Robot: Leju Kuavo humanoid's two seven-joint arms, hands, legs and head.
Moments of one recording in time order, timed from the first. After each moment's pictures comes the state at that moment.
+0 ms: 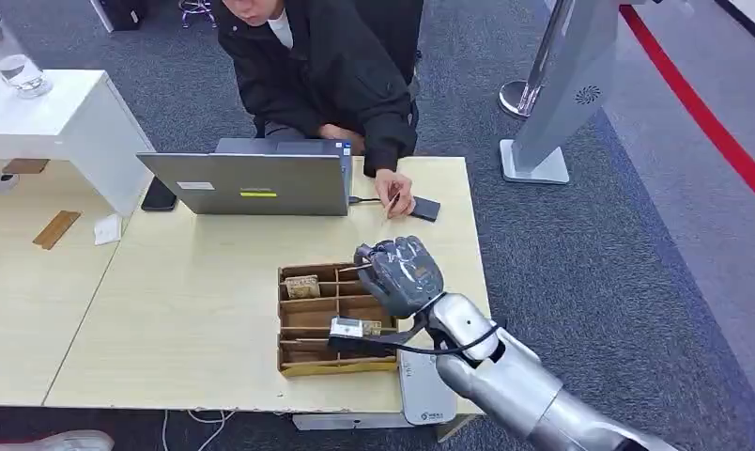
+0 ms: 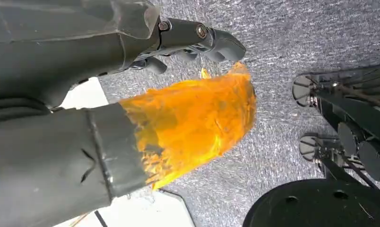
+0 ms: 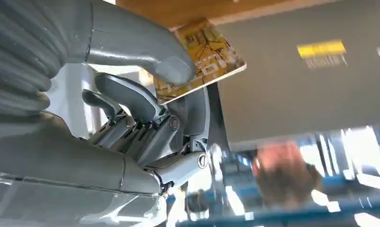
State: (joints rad) left arm 0.09 -0.07 1.32 -0.37 -1.36 -0.57 -0.10; right arm -0.51 -0.06 0.88 -1.23 0.93 -0.35 -0.03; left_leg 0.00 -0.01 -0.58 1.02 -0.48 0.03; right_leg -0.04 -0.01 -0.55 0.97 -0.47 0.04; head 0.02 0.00
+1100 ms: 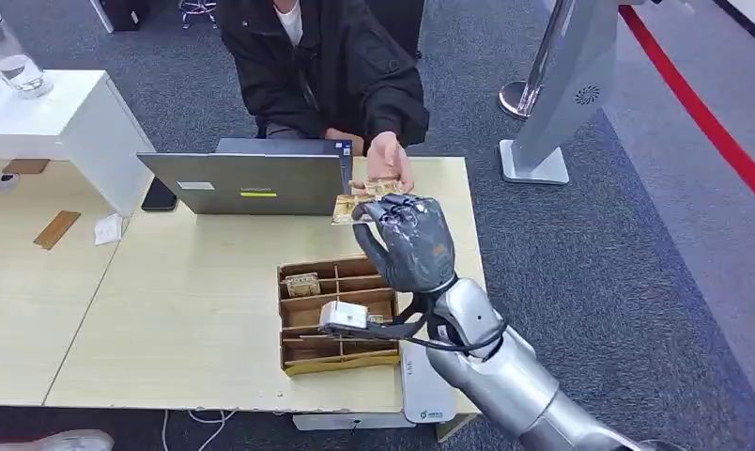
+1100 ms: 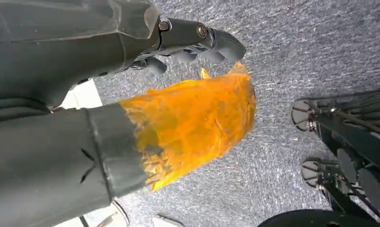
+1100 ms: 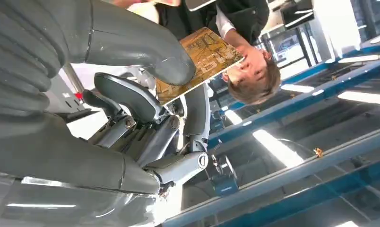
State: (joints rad) left arm 0.05 -0.05 1.41 -0.34 -1.55 -0.48 -0.14; right arm -0.51 0.02 0.74 -1.35 1.02 -0.54 -0.10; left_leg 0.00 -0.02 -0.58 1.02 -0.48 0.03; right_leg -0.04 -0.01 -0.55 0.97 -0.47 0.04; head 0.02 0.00
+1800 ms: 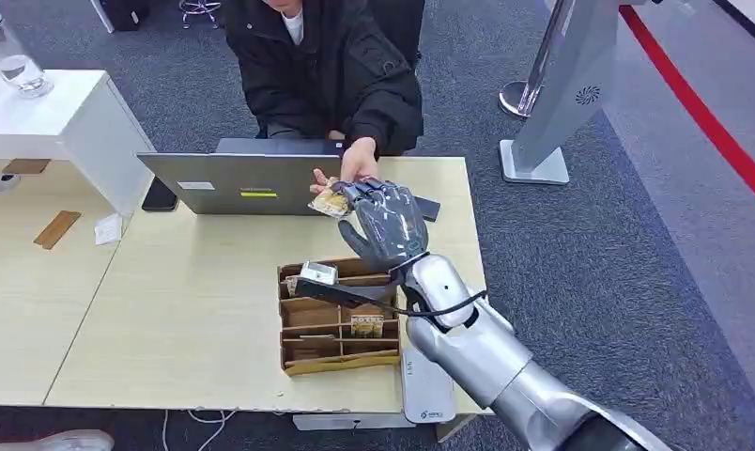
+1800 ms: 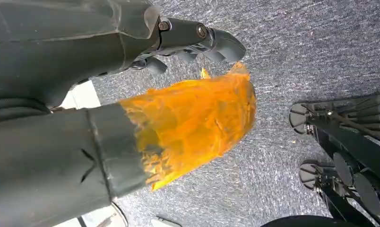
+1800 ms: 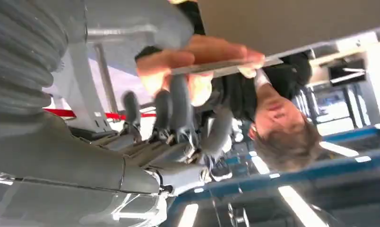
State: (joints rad) left arm 0.04 0.00 1.41 -0.26 -1.55 -0.45 -0.14; right arm -0.63 0.10 0.76 -1.11 1.05 -0.38 0.04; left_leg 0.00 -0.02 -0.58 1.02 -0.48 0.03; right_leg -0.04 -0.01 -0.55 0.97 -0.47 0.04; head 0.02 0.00
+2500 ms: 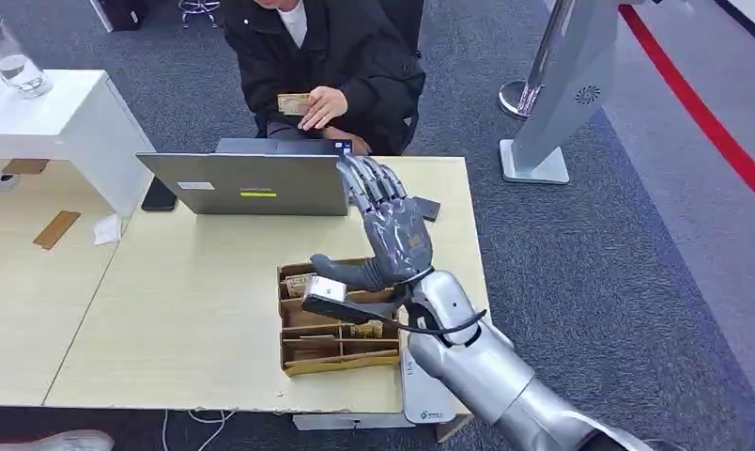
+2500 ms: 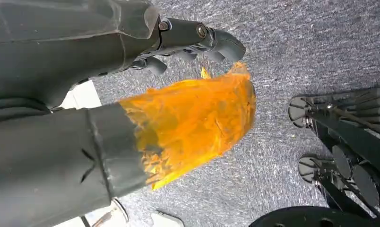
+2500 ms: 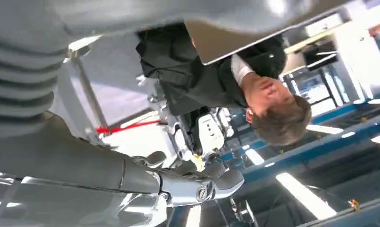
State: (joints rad) left arm 0.04 -0.01 1.43 -0.25 -1.55 -0.46 -0.14; right arm -0.54 0.09 0.75 -1.21 0.92 -0.48 -0.07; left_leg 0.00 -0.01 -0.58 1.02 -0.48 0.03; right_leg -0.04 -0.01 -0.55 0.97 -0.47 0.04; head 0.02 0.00
